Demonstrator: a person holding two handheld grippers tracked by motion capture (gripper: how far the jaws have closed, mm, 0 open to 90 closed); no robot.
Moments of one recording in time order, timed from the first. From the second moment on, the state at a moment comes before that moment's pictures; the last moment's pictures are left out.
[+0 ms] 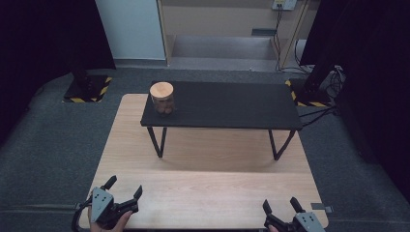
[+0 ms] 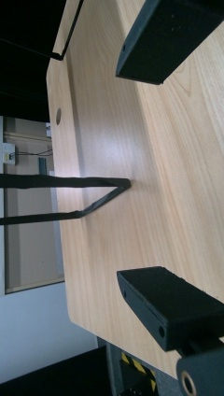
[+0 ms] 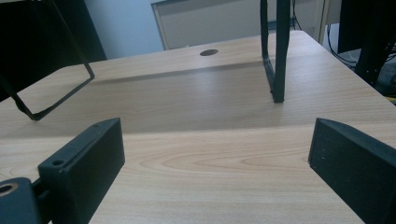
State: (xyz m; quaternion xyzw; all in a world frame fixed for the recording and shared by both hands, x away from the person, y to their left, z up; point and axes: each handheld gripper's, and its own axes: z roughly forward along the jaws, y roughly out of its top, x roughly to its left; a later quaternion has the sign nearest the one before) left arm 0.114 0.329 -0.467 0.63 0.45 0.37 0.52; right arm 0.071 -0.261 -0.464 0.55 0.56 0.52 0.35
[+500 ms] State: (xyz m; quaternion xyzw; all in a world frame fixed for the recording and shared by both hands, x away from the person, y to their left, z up) left arm 0.114 0.330 -0.467 0.62 0.45 0.37 0.52; right arm 0.072 -0.261 -0.464 0.55 0.56 0.51 0.35
